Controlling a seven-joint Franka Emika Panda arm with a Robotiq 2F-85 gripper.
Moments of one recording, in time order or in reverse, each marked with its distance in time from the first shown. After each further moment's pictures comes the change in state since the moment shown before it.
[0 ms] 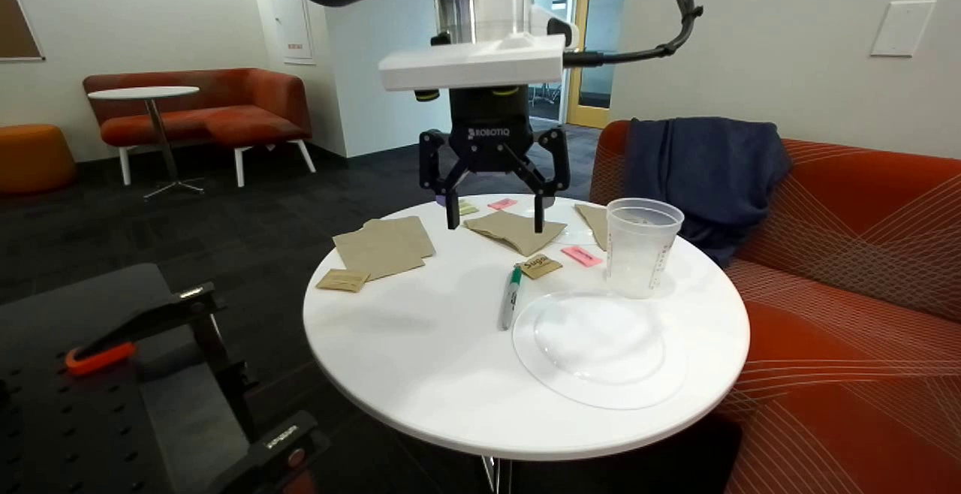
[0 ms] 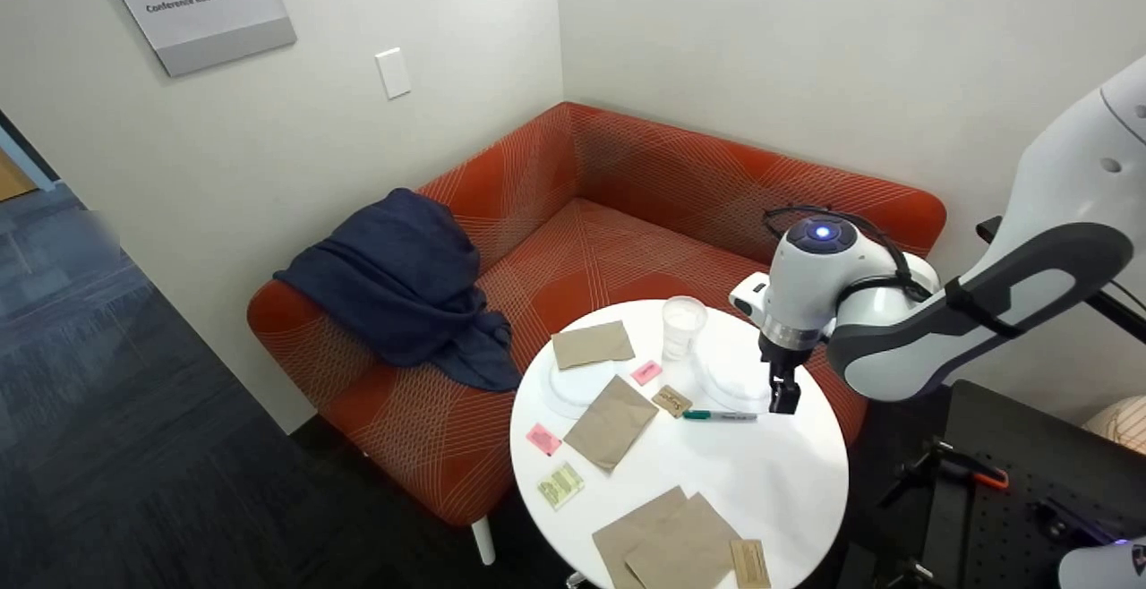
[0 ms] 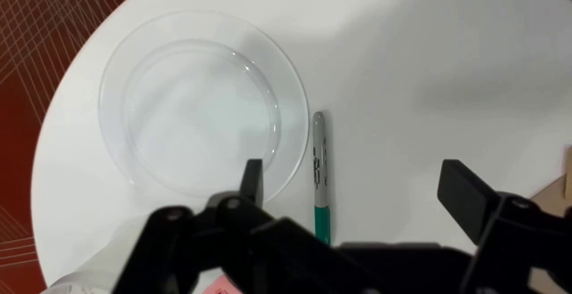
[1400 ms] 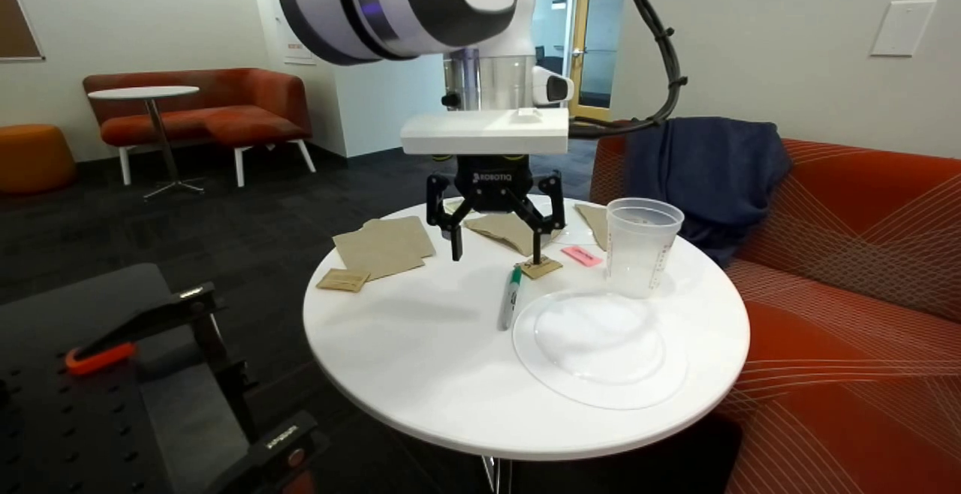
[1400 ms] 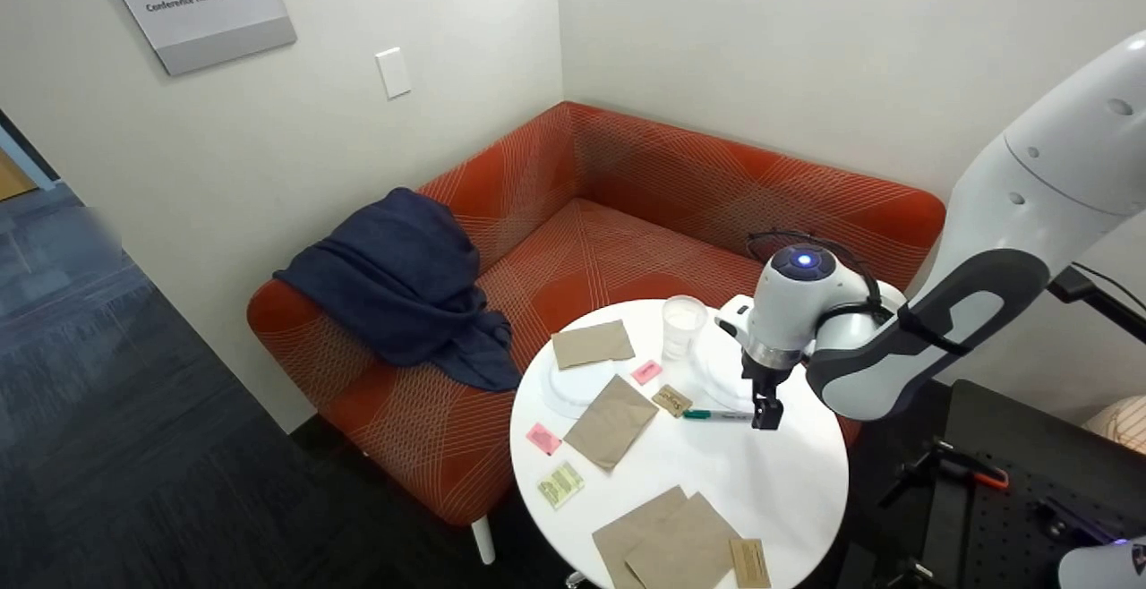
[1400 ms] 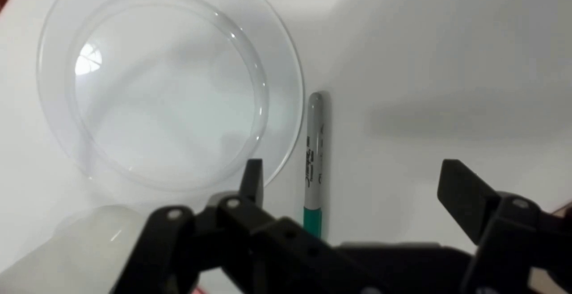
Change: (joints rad) arm -0.061 0.163 0.063 0.057 0.000 0.132 -0.055
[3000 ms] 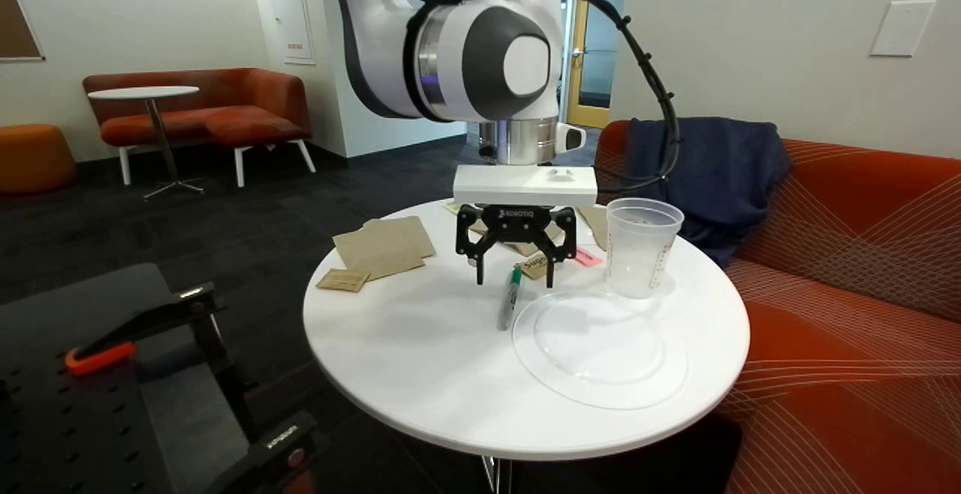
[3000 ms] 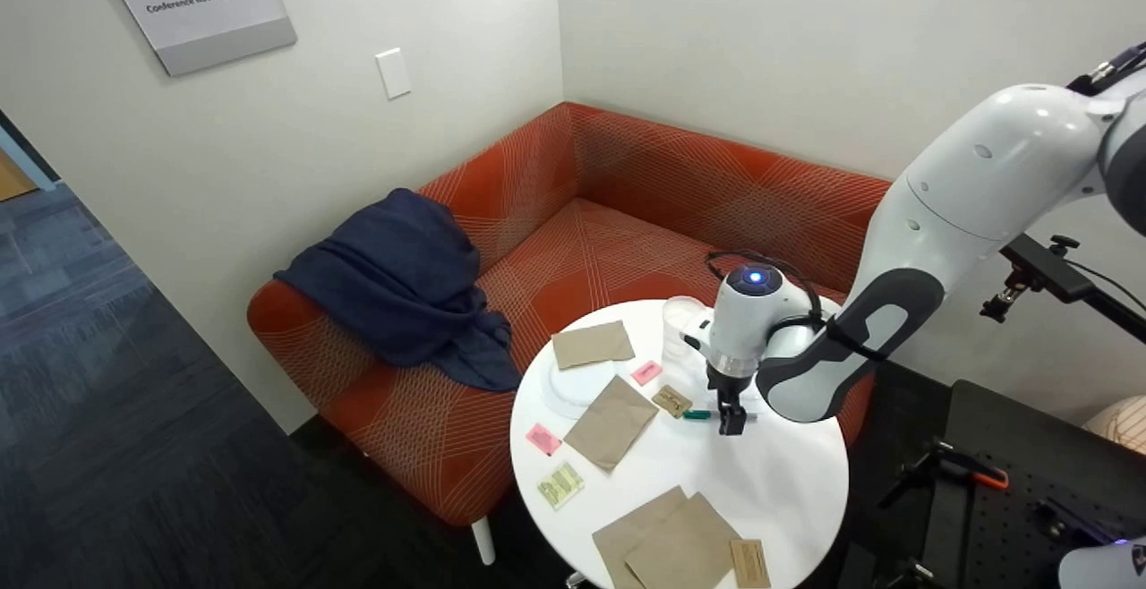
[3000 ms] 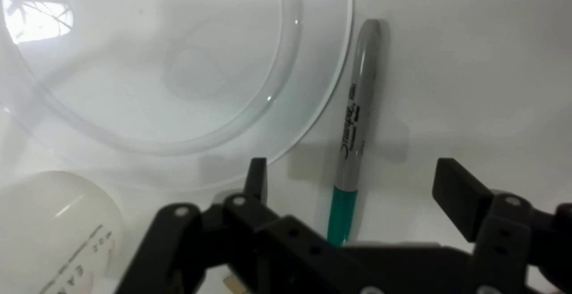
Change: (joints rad) arm -0.058 0.240 0.066 0.222 0.000 0.009 -0.084
